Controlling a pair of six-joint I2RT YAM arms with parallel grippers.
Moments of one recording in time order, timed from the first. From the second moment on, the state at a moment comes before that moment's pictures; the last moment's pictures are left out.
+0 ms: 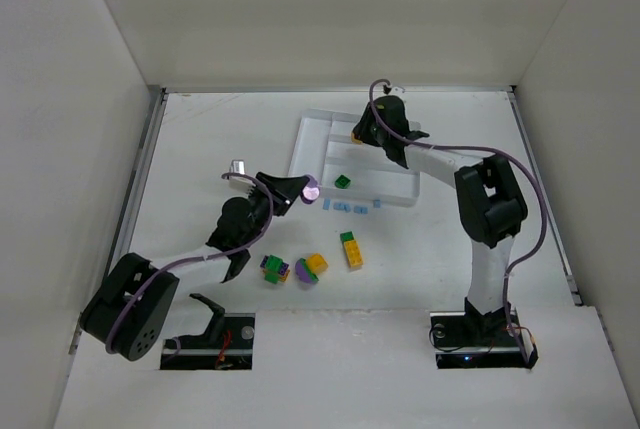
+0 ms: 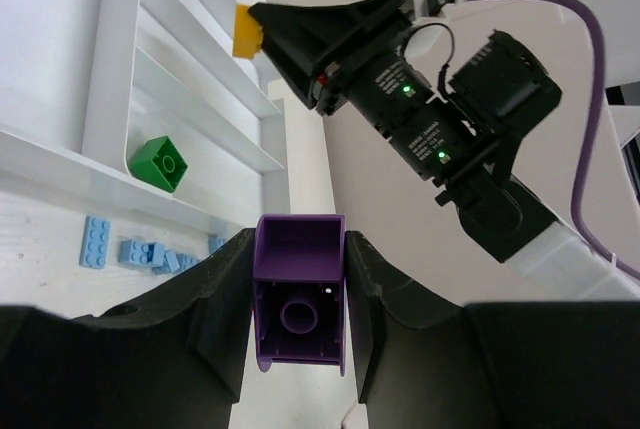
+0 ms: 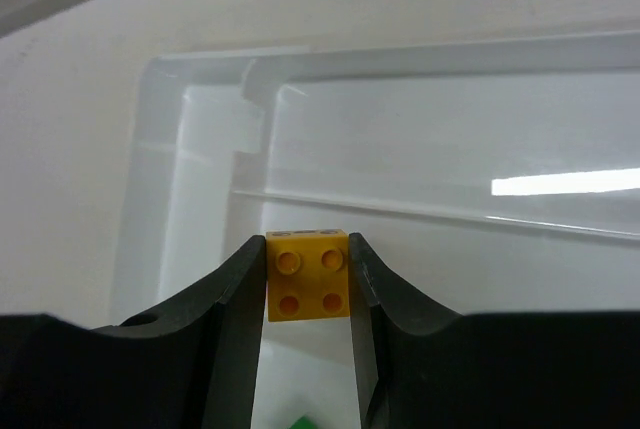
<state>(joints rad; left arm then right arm) -0.51 1.24 0.26 0.95 0.01 -1.21 0.44 2.00 1.42 0.09 0.15 0.61</state>
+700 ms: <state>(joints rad) -0.51 1.22 0.27 0.90 -0.03 -1.18 0.49 1.95 1.32 0.03 0.24 0.51</state>
